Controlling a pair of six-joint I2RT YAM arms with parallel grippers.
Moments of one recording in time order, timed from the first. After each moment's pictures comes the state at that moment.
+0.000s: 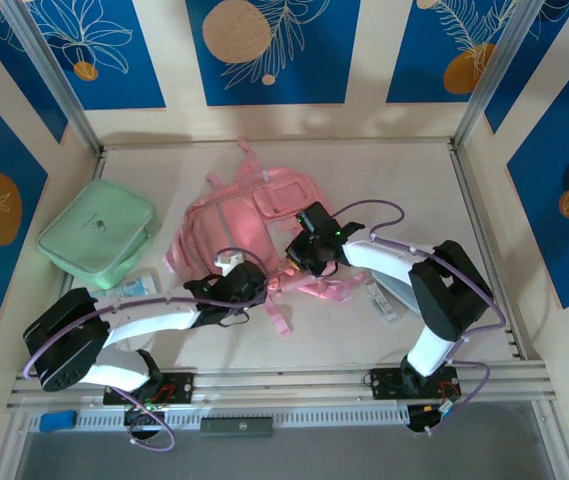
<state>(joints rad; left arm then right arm) -0.95 1.37 0.63 -0.20 -0.26 -1.12 0.67 1.67 1.02 -0.39 -0.18 1.35</state>
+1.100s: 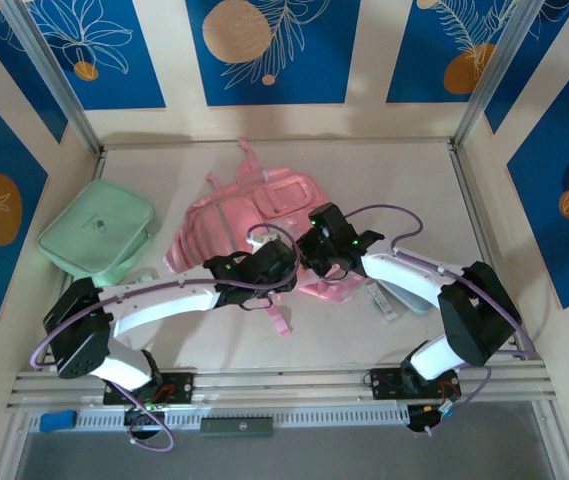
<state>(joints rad) -1.04 1.49 1.03 -0.49 -0.26 -0.97 0.66 1.49 0.92 -0.31 -0.20 1.45</state>
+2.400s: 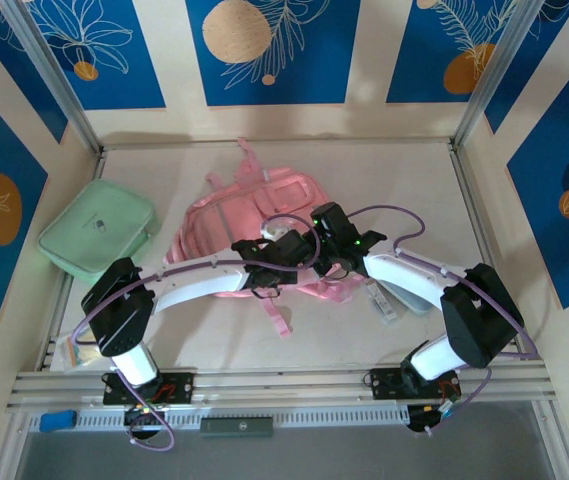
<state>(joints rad) -1.00 1.70 1.22 -0.64 -0.33 -0.88 0.65 1.48 0.91 -0.29 -0.21 1.47</state>
